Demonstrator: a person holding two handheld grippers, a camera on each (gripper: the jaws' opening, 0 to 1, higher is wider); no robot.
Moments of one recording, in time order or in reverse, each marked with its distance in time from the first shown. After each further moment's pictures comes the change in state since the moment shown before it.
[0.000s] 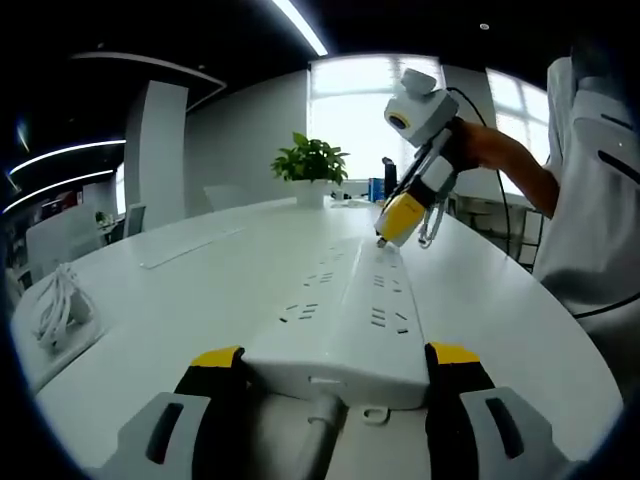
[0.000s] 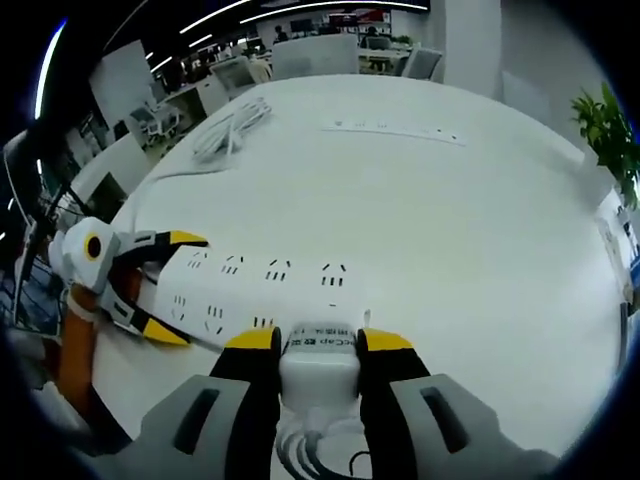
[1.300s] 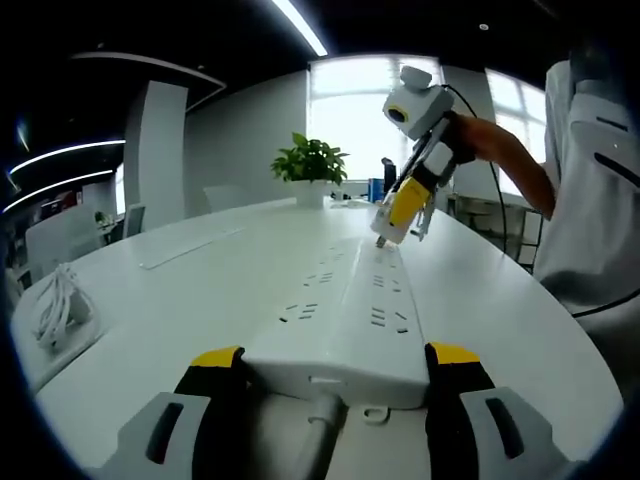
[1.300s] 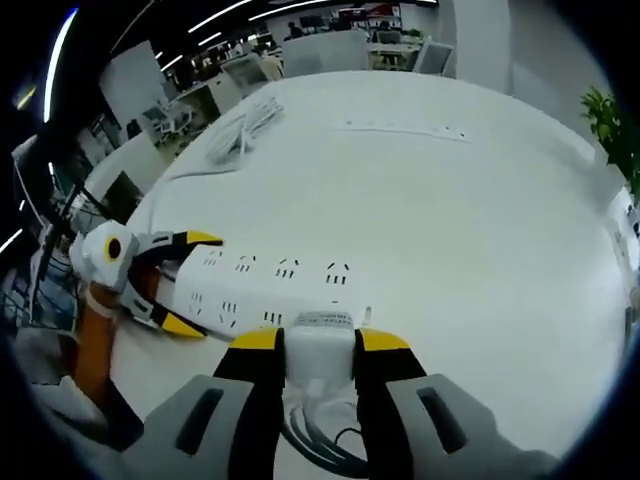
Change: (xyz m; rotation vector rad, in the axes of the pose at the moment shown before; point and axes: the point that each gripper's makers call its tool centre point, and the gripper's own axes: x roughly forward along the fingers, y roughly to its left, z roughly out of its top) left arm 0.000 0.001 -0.001 -0.001 -0.002 -0.002; right arm -0.011 0.002 0.011 0.019 0.064 0.058
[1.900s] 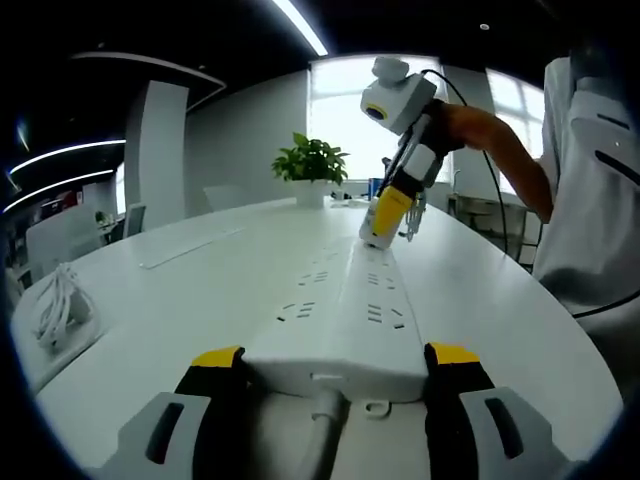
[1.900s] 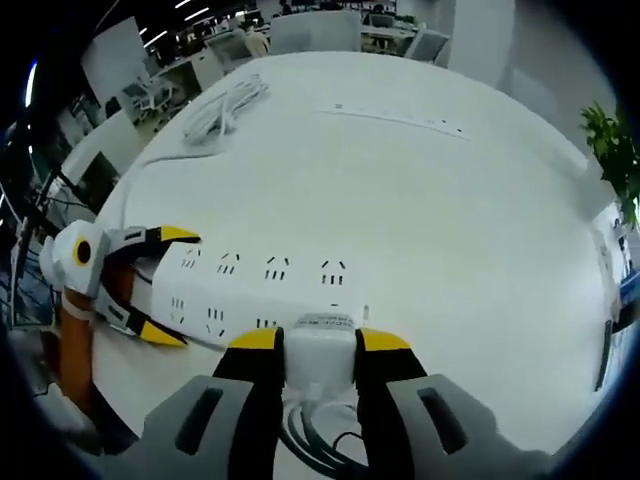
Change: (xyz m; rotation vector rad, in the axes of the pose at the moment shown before) left arm 0.002 0.000 -0.001 -0.001 0.002 0.003; right arm 0.010 -0.003 0.007 -0.052 0.062 -0.106
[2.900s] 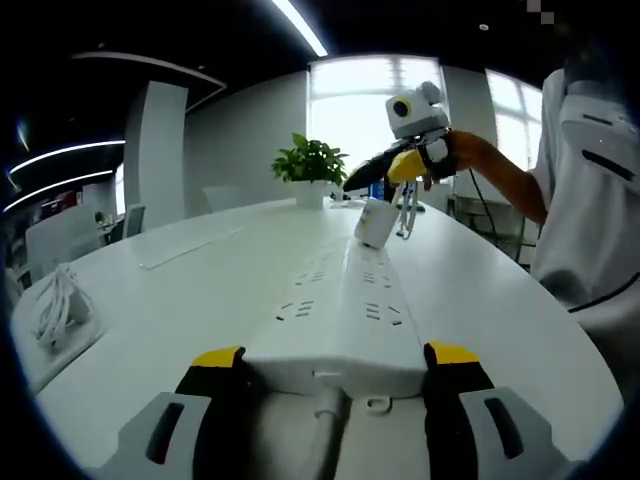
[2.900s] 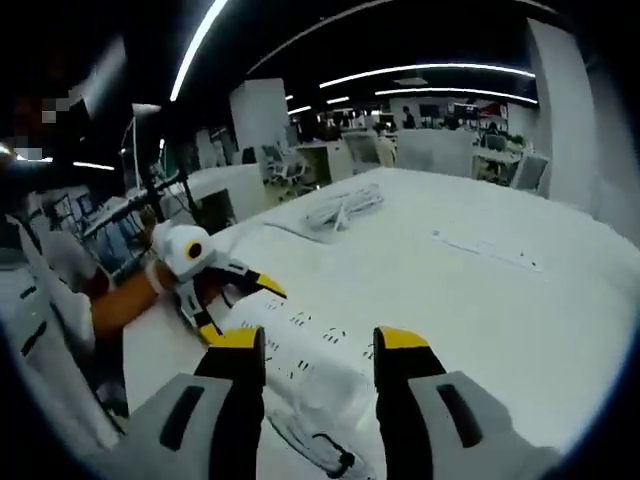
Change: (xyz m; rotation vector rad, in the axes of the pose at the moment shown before) left arm -0.002 0.000 0.001 0.001 -0.005 -0.003; right arm -0.056 0.018 0.038 -0.337 -0.639 0.514
